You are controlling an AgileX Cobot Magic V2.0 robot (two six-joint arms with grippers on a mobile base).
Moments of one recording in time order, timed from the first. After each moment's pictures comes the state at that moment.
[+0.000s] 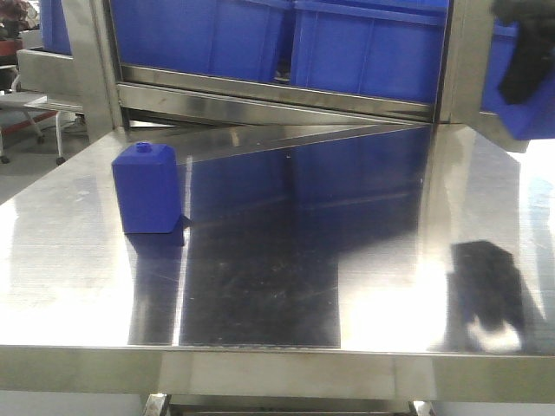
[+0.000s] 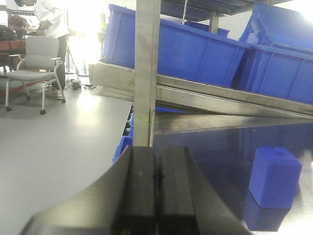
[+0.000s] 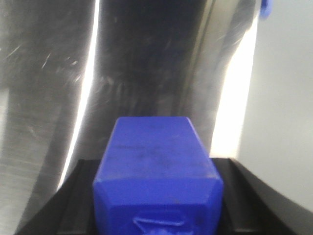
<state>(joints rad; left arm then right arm) -0.05 -0.01 0.01 -0.07 0.00 0.02 0.13 1.34 -1.02 -0.01 0.59 0.01</state>
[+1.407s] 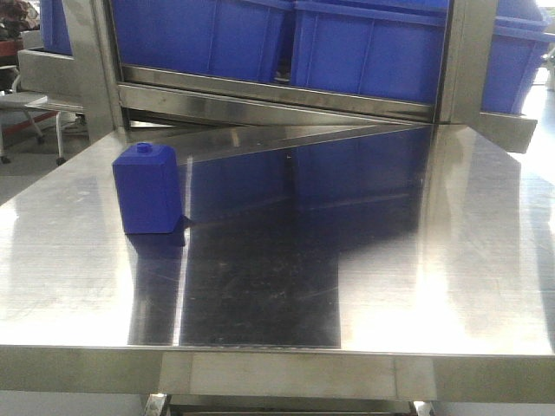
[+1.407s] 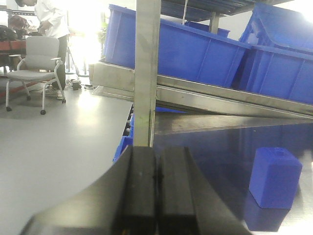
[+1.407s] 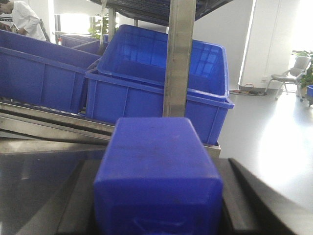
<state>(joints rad) -0.05 -0.01 0.01 -0.07 0.00 0.02 0.02 0.18 -0.36 0.00 0.14 -0.01</state>
